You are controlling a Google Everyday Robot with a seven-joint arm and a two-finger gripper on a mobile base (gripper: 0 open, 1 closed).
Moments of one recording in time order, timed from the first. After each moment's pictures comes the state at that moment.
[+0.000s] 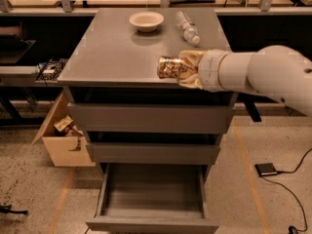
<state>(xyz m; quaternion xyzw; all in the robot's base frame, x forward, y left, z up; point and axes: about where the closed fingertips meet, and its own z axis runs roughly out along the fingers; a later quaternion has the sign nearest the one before) 0.619 -0.089 0.896 -0.68 0.51 -0.16 0.51</state>
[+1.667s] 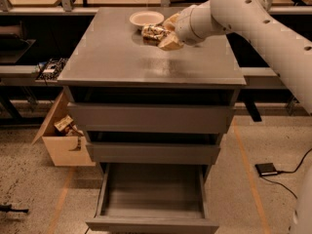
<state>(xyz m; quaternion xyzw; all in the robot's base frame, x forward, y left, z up) 0.763 -0.046 0.922 -0.63 0.61 -0.04 0.48</state>
